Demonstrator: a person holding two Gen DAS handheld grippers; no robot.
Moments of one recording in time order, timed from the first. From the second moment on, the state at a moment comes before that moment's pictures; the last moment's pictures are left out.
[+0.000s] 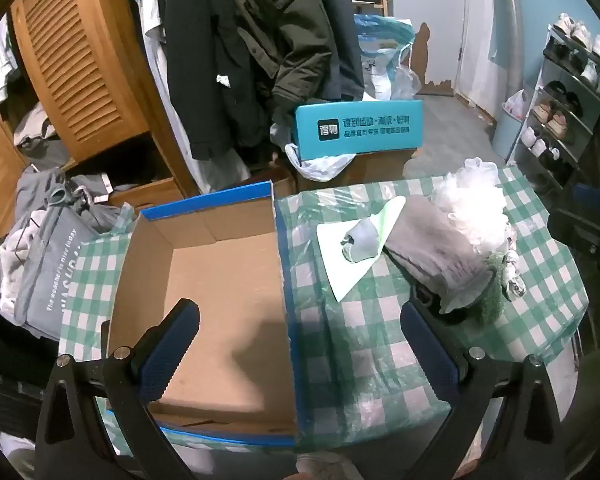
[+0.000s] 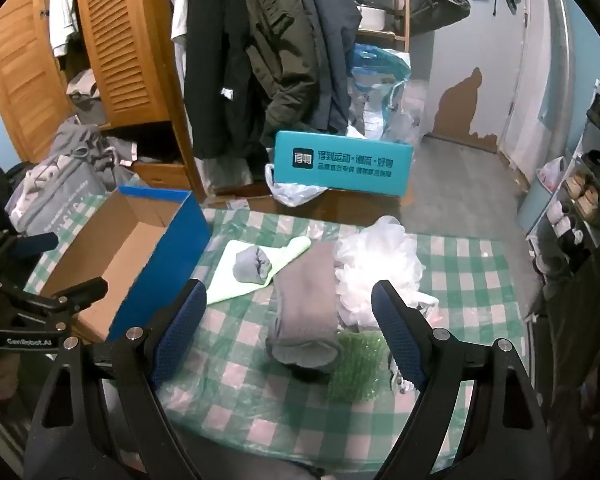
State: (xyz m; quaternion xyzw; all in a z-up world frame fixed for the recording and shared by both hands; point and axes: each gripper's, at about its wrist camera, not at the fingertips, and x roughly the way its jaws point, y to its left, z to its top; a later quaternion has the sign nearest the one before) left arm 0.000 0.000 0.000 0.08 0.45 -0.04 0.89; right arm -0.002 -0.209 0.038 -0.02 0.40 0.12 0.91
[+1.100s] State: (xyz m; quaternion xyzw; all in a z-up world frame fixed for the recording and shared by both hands) left arm -0.001 0.004 0.001 0.07 0.44 -0.04 0.89; right arm -0.001 -0.208 0.033 -0.03 0.41 0.12 0.90
